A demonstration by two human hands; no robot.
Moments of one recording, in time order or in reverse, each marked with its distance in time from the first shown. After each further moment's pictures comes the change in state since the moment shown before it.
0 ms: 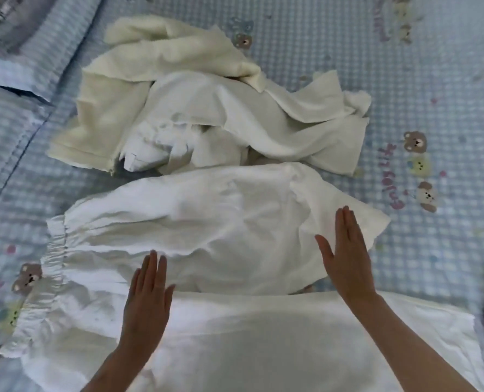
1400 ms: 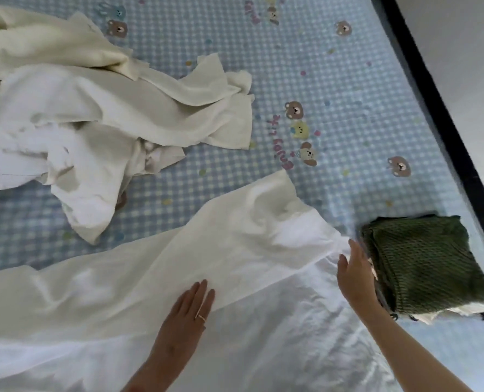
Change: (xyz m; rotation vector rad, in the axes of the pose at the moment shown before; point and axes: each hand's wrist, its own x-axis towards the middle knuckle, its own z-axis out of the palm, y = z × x) left_hand -0.047 0.159 0.053 -0.028 -0.336 0.637; right_hand -0.140 0.169 -0.074 0.042 0.010 0.602
